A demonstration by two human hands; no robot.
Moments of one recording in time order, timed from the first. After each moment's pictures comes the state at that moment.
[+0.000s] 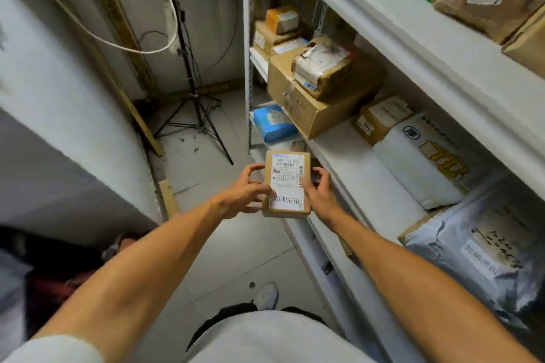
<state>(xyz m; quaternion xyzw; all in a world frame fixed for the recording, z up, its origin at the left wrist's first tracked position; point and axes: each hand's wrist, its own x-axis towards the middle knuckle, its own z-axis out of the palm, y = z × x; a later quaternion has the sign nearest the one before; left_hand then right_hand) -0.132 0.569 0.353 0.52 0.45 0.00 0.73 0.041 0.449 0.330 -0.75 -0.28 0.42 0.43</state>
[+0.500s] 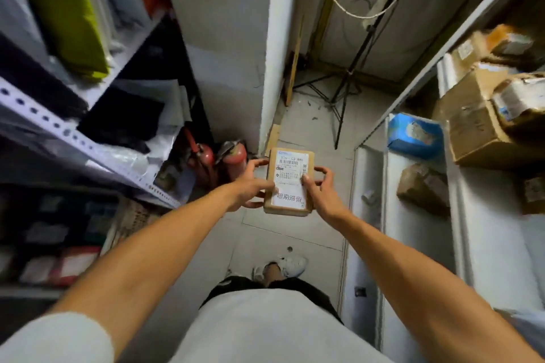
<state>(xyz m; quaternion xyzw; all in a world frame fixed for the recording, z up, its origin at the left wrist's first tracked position) -0.392 0.428 0.329 0.31 0.62 0.21 0.69 -0.181 0.437 0.318 -0.60 -0.51 0.57 0.23</state>
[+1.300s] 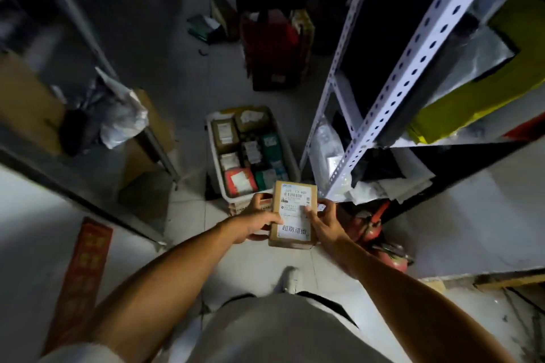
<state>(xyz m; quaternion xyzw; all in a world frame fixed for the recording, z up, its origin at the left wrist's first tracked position) -0.595 0.164 0.329 -0.11 0.72 0.52 0.46 -0.525 0.355 0.320 -0.24 -0.70 0.66 -0.14</state>
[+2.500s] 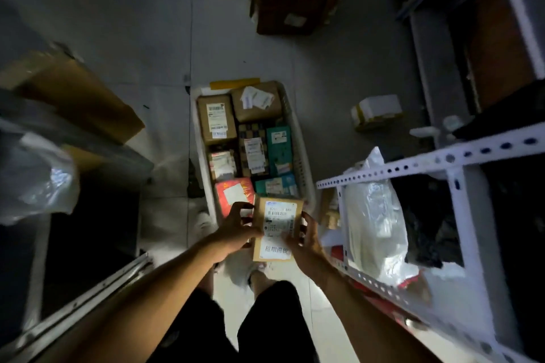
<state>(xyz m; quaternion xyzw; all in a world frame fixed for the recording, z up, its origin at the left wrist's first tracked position) -0.937 0.130 0.155 -0.22 0.61 0.58 0.49 -0.848 0.323 0.136 -0.34 -0.70 0.57 -0.26</state>
